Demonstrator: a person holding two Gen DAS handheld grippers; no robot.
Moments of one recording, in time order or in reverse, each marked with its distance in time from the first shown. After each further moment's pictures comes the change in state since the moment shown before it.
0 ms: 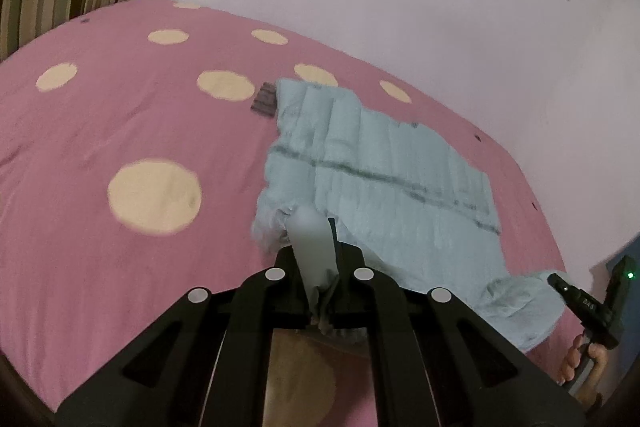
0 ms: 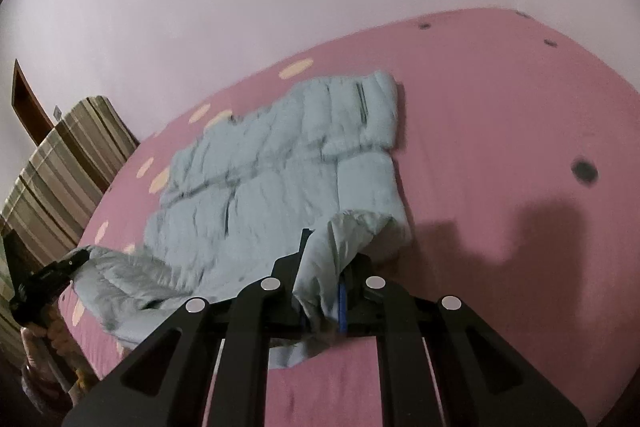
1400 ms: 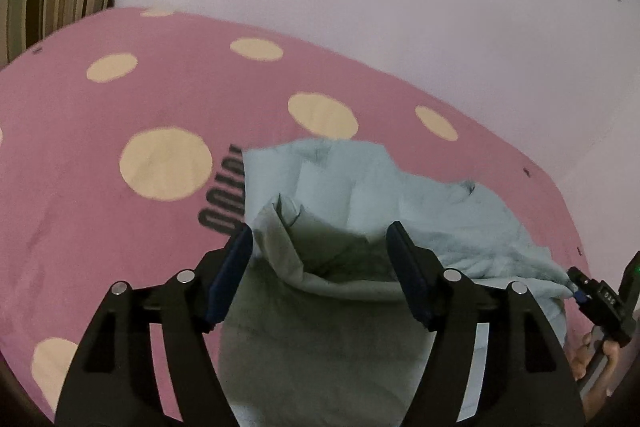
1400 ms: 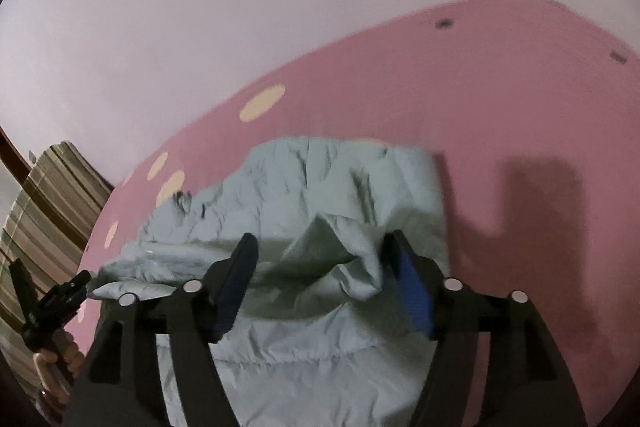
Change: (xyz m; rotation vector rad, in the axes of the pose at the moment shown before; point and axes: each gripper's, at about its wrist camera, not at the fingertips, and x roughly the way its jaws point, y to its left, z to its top) left arm 0.182 -0.008 0.135 0.010 0.013 0.062; right arm 0.171 -0.026 0.142 0.093 0.004 -0.002
